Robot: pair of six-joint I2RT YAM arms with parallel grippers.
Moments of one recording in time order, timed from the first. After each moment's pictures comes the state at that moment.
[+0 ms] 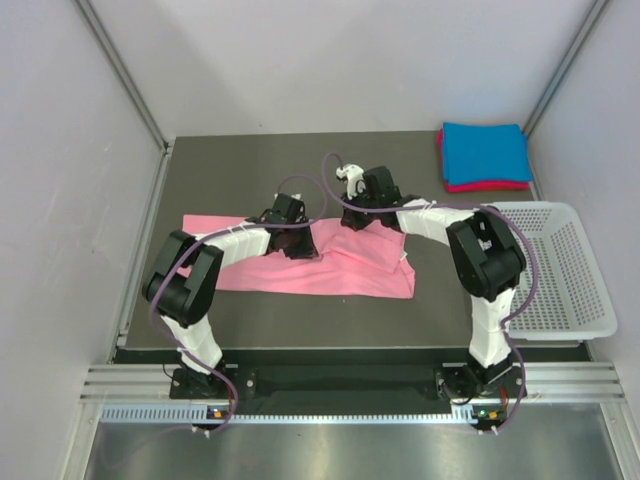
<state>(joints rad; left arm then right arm) -0.49 1.78 1.02 -0.19 0.15 -0.63 0.53 1.99 1.30 -0.02 -0.32 -0.02</state>
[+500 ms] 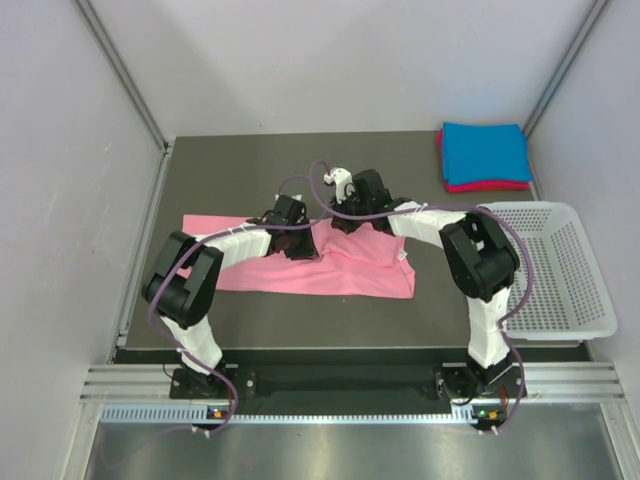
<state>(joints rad) -0.50 1.77 1.01 -0.19 0.13 -0.63 0.59 2.01 1.32 0.01 -0.33 -0.08</state>
